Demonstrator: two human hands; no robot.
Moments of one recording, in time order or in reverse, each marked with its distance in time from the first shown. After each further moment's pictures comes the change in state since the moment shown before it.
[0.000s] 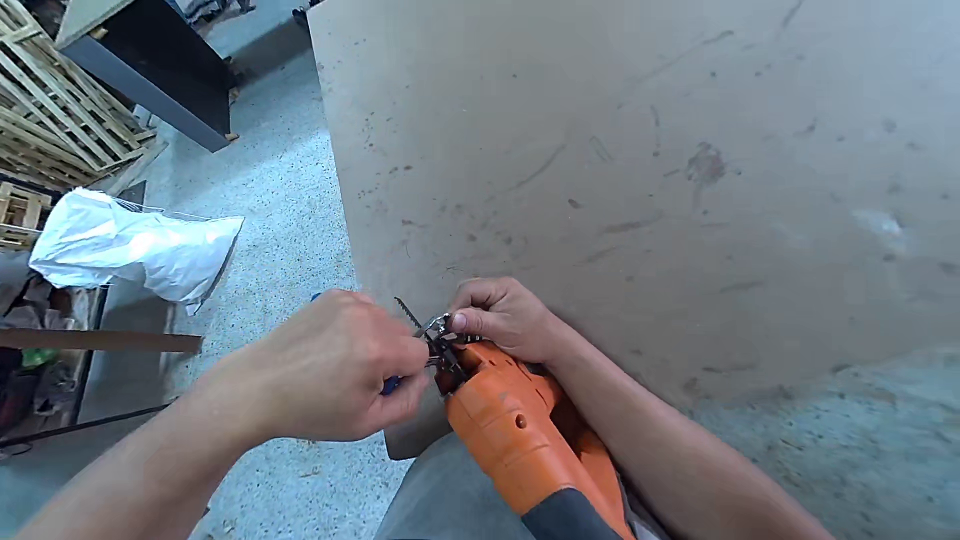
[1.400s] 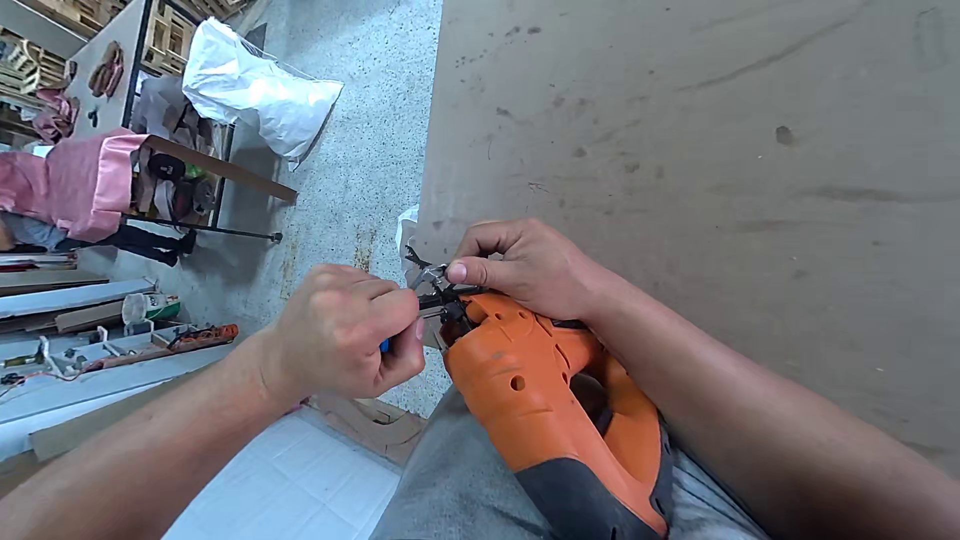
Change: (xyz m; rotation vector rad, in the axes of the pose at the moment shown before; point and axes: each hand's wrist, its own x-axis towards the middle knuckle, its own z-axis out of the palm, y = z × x) left_hand -0.034 0.090 0.048 0.073 0.293 -0.500; right_hand 0.025 0.002 0.014 -0.013 -0.414 0.126
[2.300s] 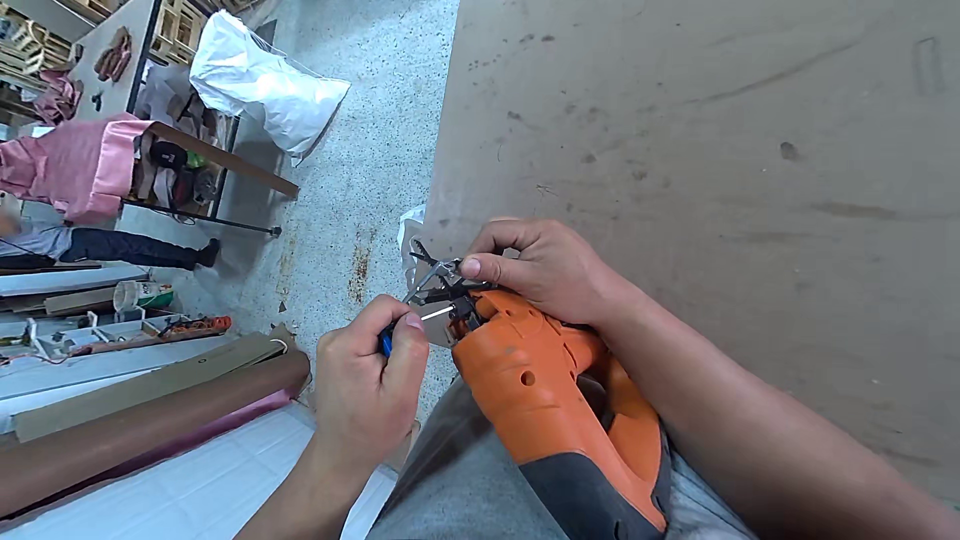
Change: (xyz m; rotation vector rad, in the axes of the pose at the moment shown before) left_hand -0.025 0.079 0.045 -0.440 0.458 -0.936; right_hand -0.006 -0.002 0.003 -0.090 0.075 -0.043
